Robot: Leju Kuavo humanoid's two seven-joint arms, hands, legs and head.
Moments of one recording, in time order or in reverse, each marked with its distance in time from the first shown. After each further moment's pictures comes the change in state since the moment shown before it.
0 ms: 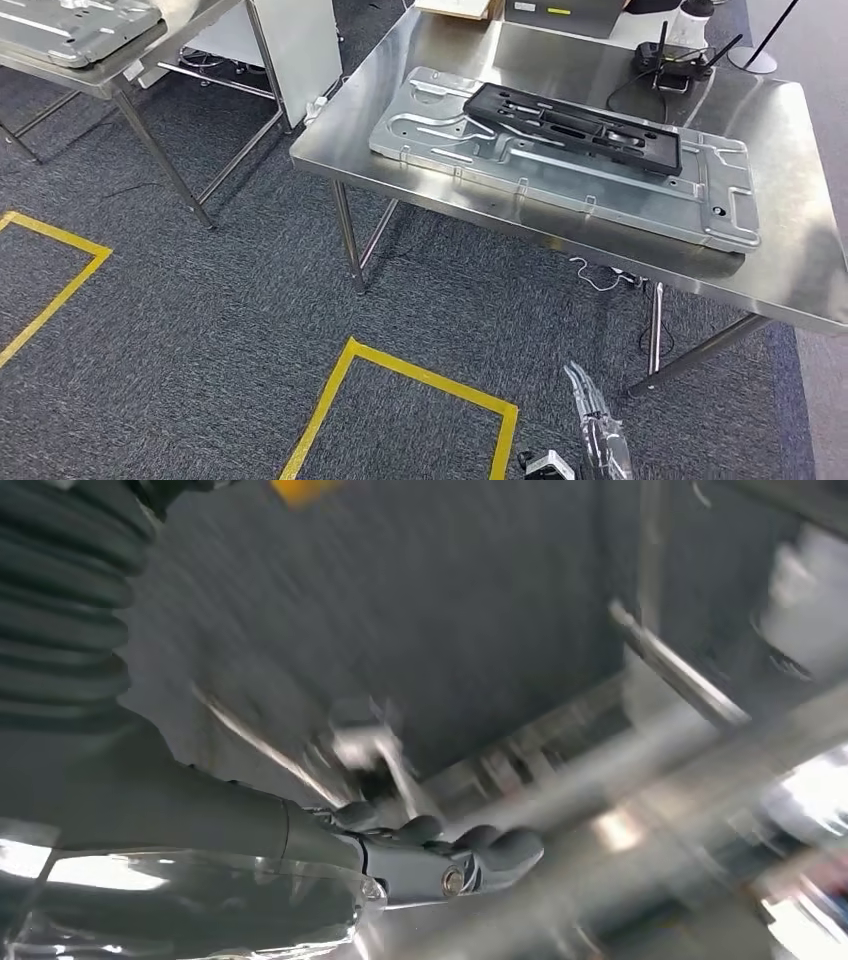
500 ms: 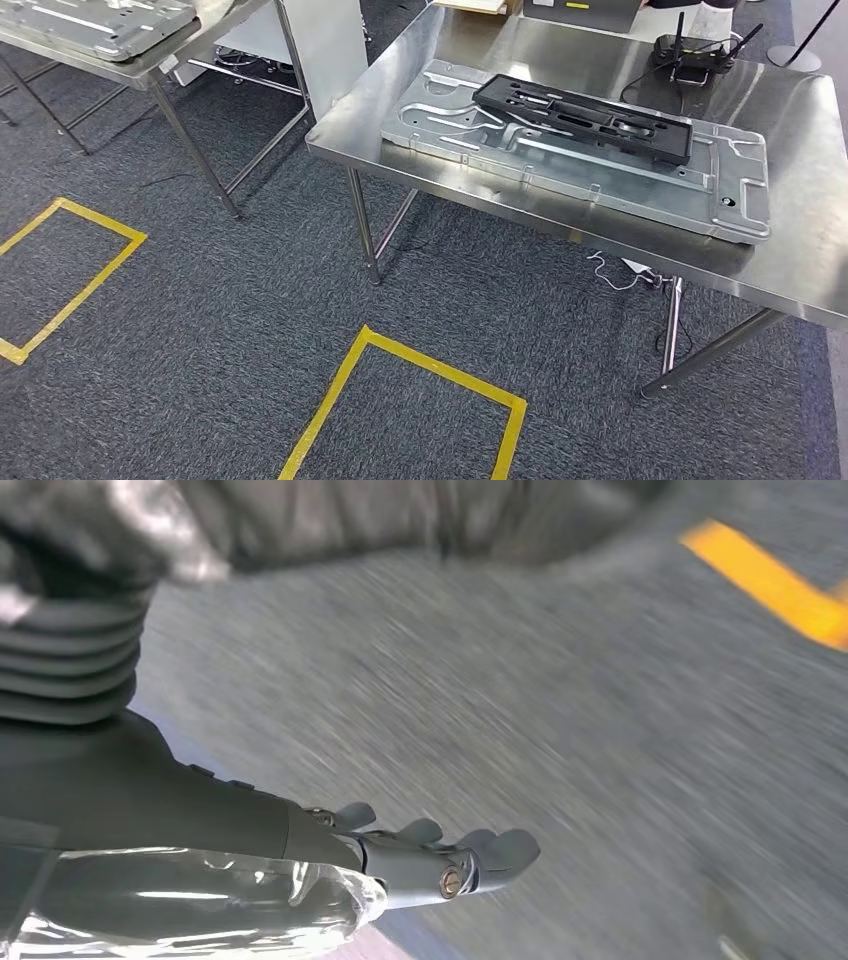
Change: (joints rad) left arm 0.001 -0.013 0.052 0.000 -0.049 0.034 -0.013; right arm -0.250 0.149 -0.888 0.976 0.282 0.105 -0.041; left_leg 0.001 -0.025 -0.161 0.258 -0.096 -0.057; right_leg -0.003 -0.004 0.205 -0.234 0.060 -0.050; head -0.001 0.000
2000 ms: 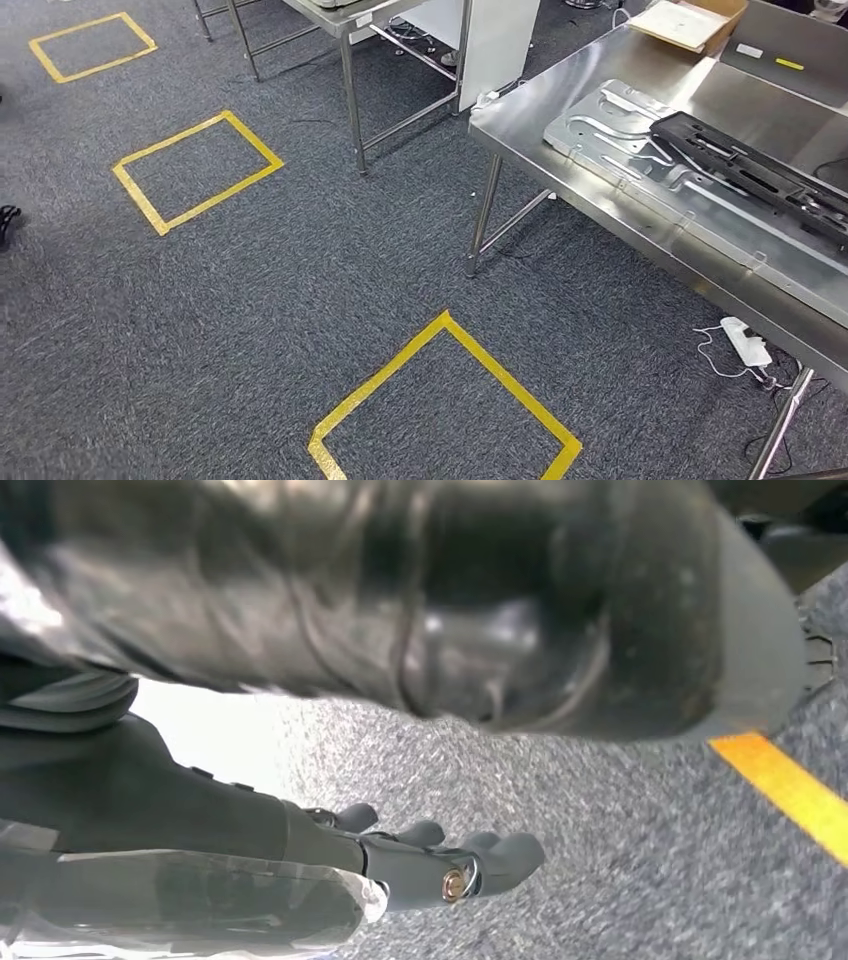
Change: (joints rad) left arm -0.007 -0.002 0.013 -0.001 -0.049 0.011 -0.008; right arm -0.137 0.018 -0.242 0.380 0.030 0.229 0.414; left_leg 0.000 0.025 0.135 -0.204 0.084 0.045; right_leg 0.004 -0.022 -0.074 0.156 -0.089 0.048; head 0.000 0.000
